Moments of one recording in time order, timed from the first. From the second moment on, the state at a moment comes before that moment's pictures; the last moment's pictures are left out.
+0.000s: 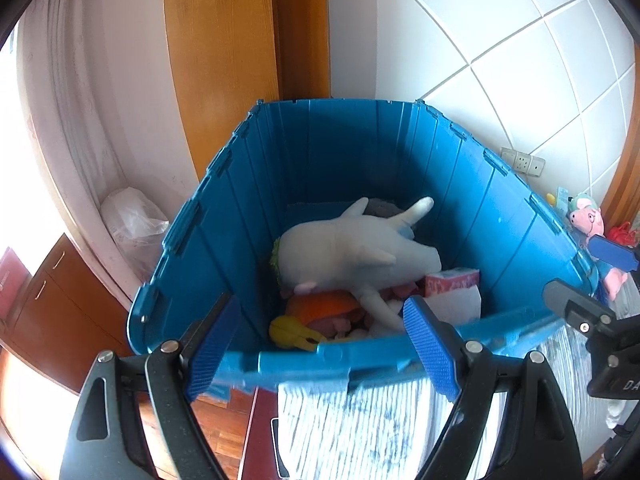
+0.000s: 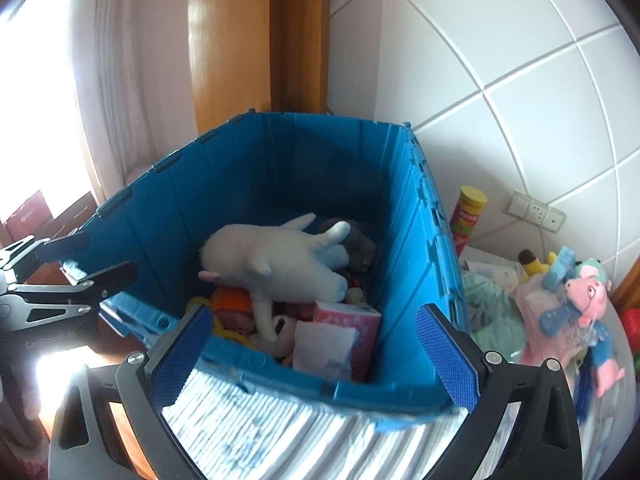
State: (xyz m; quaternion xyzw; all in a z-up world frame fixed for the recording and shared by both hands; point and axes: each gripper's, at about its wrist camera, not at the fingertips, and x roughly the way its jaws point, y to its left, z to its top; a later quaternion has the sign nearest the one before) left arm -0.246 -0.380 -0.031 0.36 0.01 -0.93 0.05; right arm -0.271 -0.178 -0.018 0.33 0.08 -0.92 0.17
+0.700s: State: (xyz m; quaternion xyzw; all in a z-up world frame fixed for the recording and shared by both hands) left arm -0.166 -0.252 -0.034 0.35 0.01 -0.94 -0.01; right arm -0.187 -0.054 -0.037 0.35 0.05 -0.93 0.10
